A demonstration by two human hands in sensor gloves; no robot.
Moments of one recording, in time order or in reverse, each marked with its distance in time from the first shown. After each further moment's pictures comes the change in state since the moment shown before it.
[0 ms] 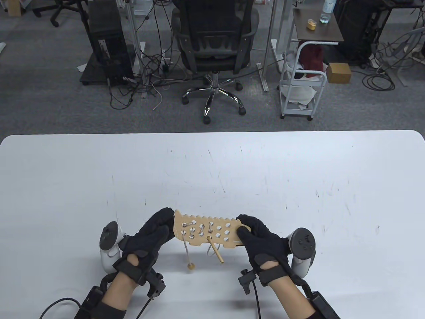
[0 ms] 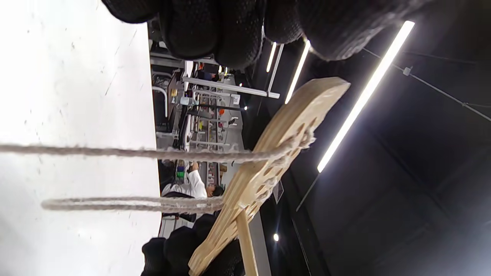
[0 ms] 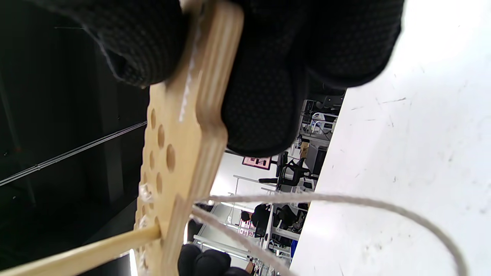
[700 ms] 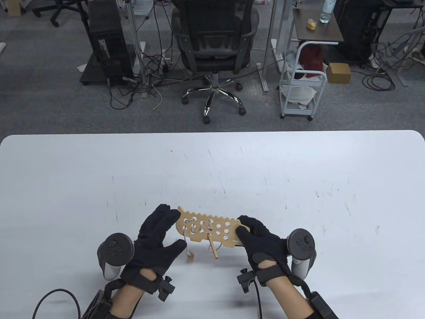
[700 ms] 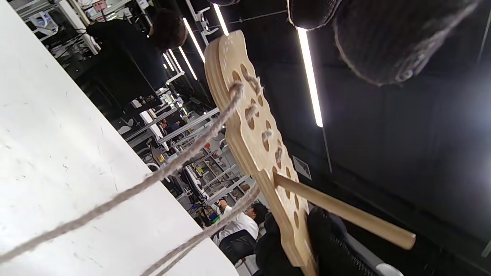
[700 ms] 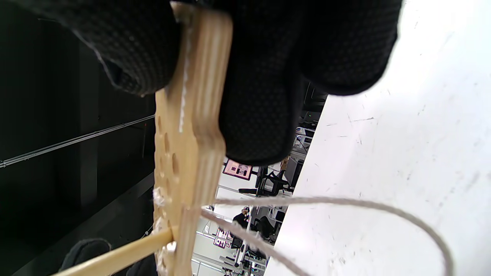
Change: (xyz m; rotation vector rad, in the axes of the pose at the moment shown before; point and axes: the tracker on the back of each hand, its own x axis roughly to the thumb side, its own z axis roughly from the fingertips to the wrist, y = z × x) left_hand 0.034 -0.032 0.012 0.092 -0.205 -0.673; right_hand -0.002 0.002 0.003 -0.040 0.043 0.084
